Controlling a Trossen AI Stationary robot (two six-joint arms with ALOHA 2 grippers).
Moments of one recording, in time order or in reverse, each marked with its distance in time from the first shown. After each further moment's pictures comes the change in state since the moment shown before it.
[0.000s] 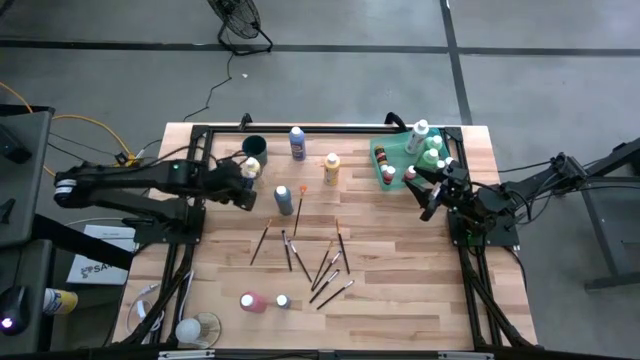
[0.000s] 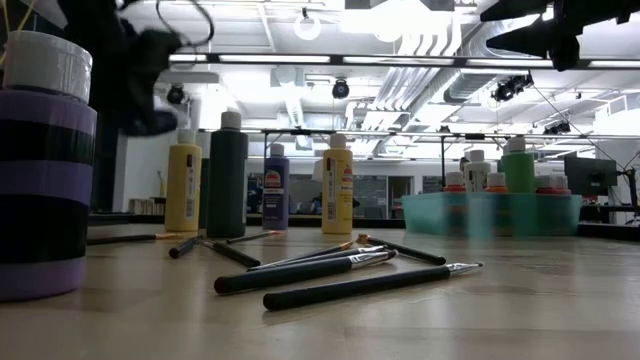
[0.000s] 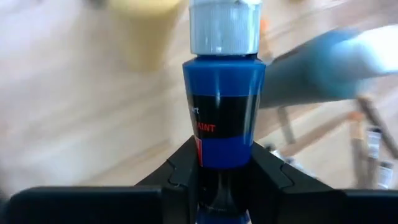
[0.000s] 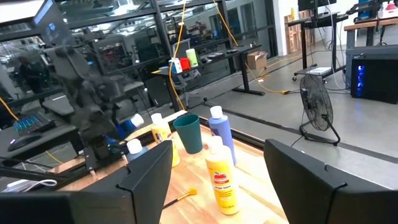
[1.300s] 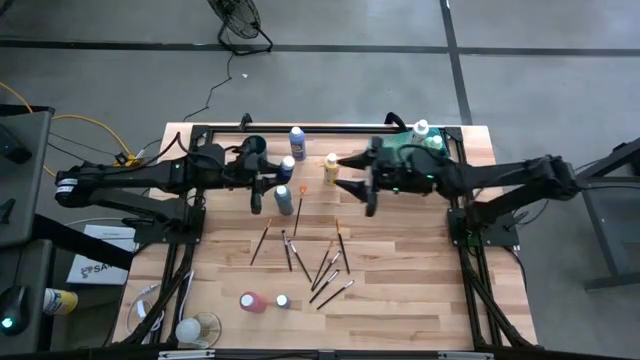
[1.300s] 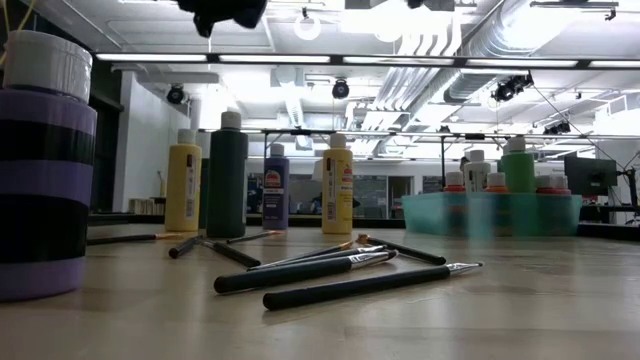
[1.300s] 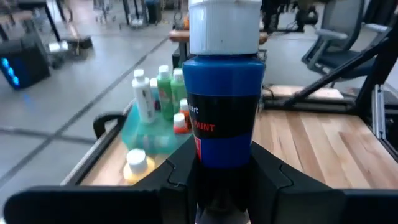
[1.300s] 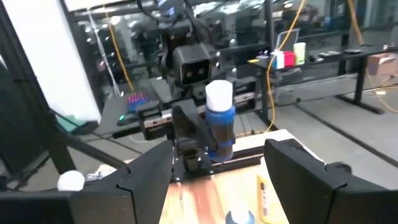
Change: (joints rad) left arm 0.000 0.028 0.020 0.893 0.150 1.023; right arm -0.398 0.753 0.627 0.169 -0.856 -0.129
